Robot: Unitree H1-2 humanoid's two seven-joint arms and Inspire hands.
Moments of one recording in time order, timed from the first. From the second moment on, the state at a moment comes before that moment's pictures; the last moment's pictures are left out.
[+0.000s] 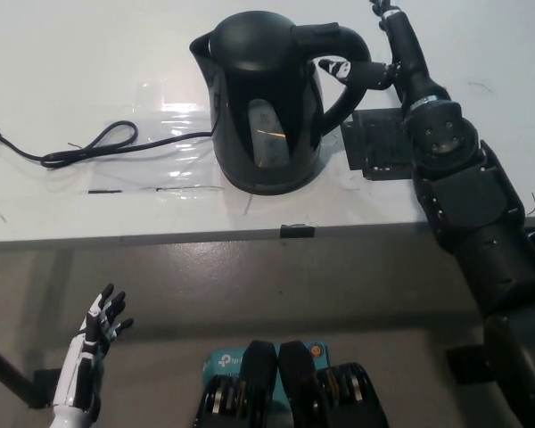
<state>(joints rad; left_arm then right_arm) -0.03 0.15 0.06 0.32 -0.07 -0.41 -0.09 -1.09 -0.08 0.05 1.00 -0.18 -0.11 -0.14</state>
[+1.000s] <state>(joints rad) -0.05 0.16 0.06 0.33 -0.09 -0.41 -0.09 -1.17 -0.04 0.15 1.23 -0.26 -0.17 -0.39</state>
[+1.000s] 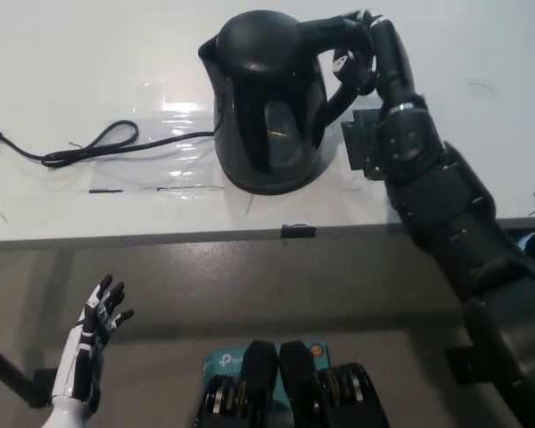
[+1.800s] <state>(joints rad) -0.07 0.17 0.06 0.33 -0.09 -0.41 -0.10 -1.24 -0.02 0.06 1.26 -0.26 -0.25 -0.61</state>
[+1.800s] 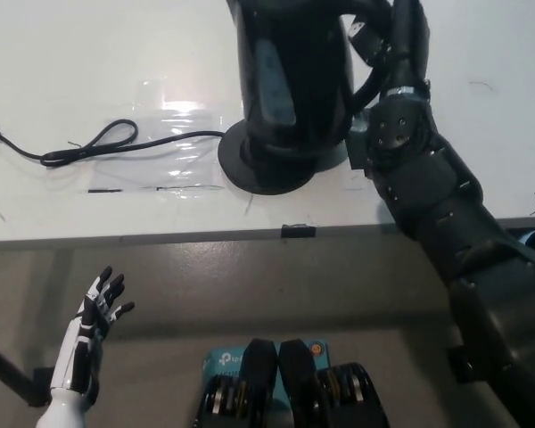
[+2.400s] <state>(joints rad) -0.08 0.17 0.06 0.33 -0.09 -0.41 -0.10 -1.23 -0.22 0.02 1.15 -0.26 -0.26 -0.63</state>
